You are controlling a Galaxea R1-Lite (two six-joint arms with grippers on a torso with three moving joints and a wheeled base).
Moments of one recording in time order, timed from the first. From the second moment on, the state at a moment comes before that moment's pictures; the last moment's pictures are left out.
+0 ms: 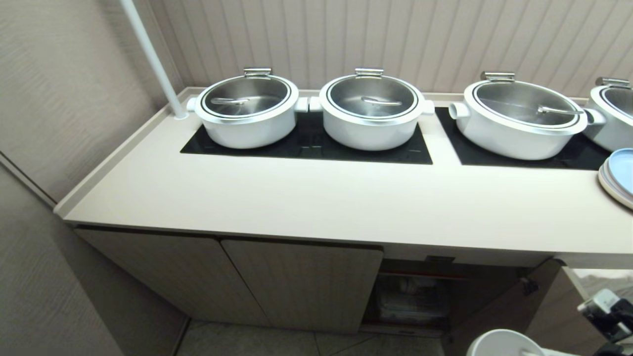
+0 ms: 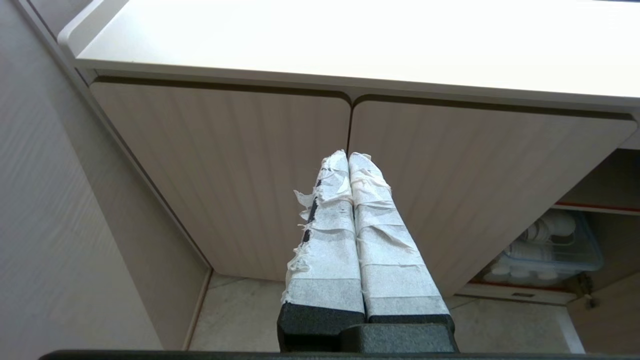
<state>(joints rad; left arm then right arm) 0.00 0.00 0.00 0.00 0.00 -0.03 0.27 1.11 -0.06 -0.43 0.19 0.03</state>
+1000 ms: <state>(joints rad) 0.00 0.00 0.00 0.00 0.00 -0.03 0.27 1.09 -0.06 -0.43 0.19 0.02</state>
